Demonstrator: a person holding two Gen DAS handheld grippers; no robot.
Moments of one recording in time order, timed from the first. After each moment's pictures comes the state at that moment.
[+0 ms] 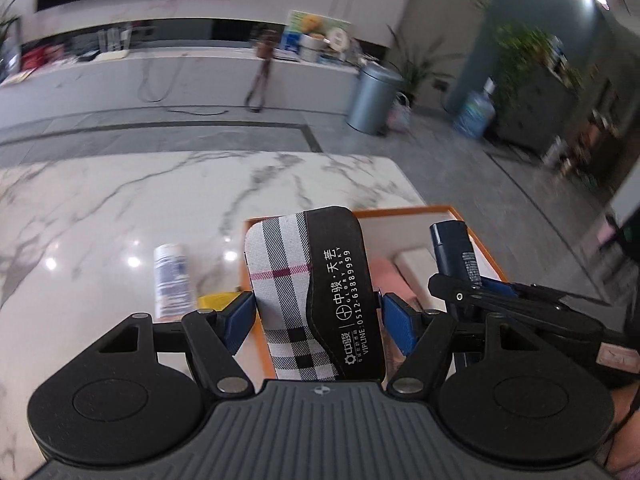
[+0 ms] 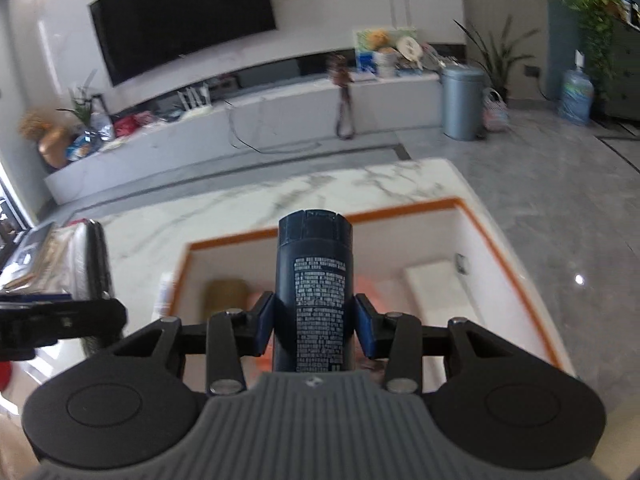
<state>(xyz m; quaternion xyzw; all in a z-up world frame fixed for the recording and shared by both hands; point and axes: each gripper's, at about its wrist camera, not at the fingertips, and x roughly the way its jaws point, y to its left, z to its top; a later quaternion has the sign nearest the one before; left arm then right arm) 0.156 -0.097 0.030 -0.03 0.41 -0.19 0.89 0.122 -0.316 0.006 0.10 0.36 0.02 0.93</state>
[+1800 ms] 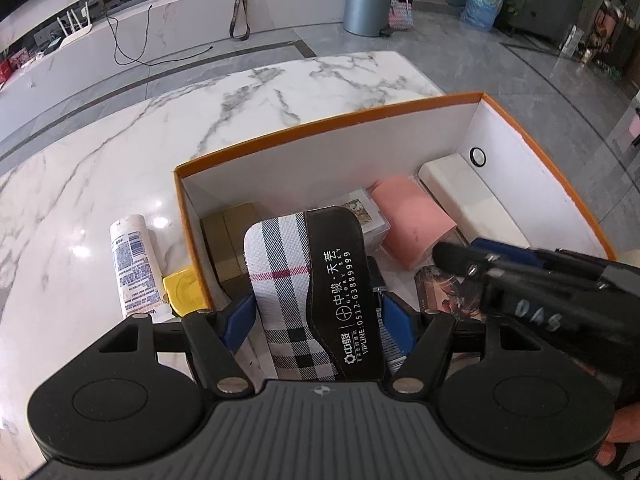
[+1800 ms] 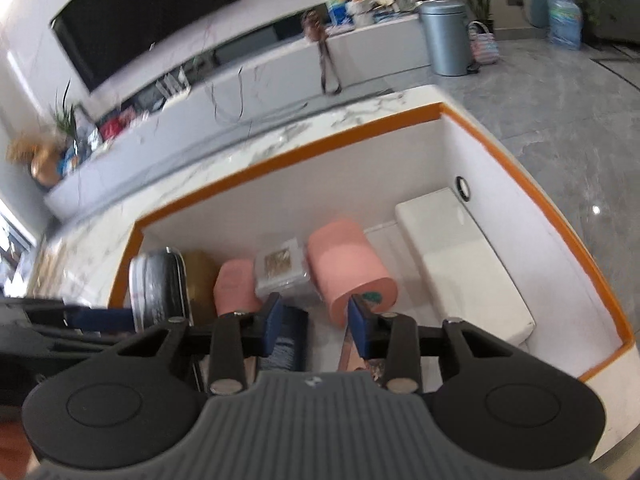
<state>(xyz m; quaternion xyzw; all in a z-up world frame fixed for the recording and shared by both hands) 0.197 -0.164 -0.042 0.10 0.50 -0.18 0.84 0.151 -0.336 -0.057 0.20 0.40 0.01 0.90</state>
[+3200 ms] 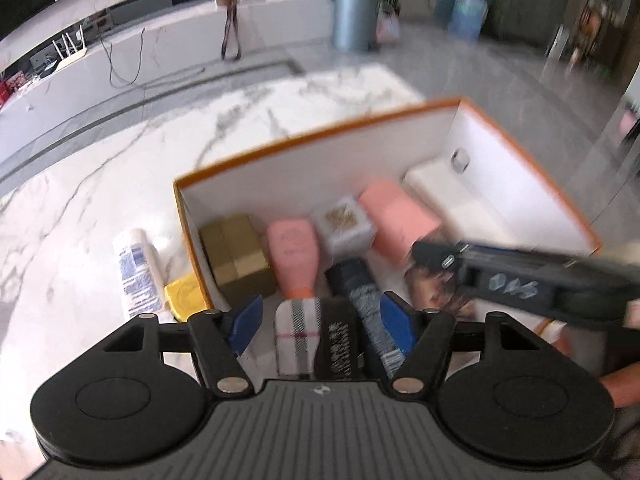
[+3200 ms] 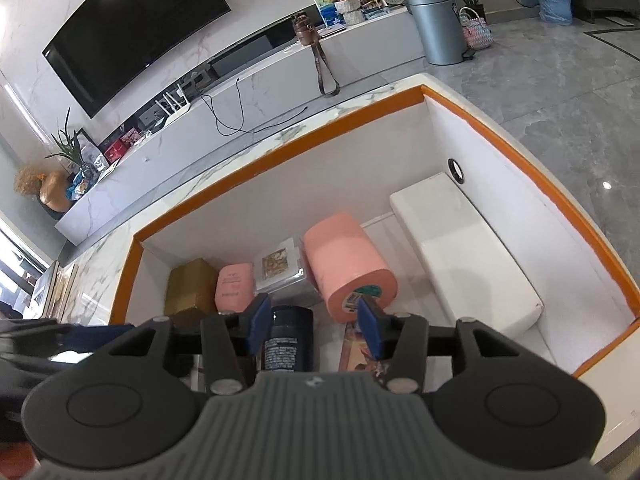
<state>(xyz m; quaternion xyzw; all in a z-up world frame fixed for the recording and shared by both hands) 0.176 -0.156 -0.031 0.09 0.46 -0.20 0.86 0.152 -0.346 -0.072 0.23 0.39 0.02 0.89</state>
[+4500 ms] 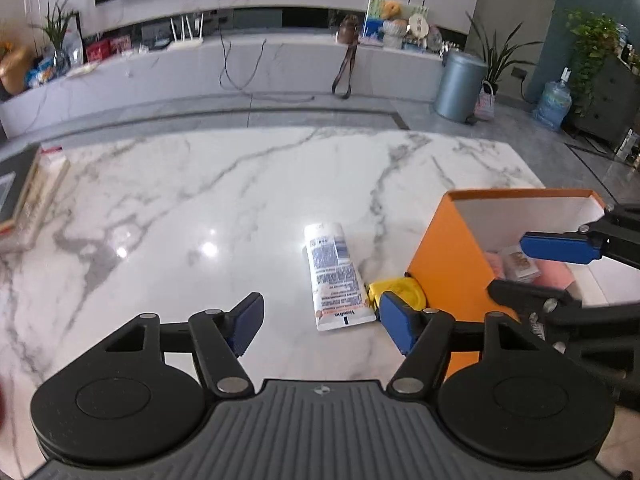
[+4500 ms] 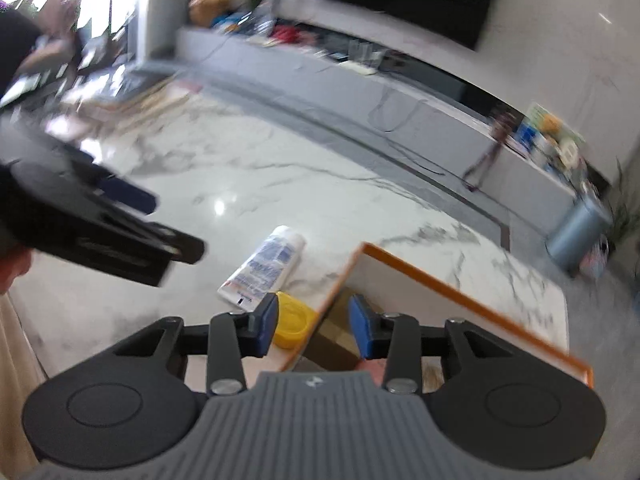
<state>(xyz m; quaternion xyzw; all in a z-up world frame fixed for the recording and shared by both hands) 0.192 0.011 -0.037 0.00 0.42 -0.09 0.90 0.170 -0.148 -0.003 -0.20 0.35 0.22 0.89</state>
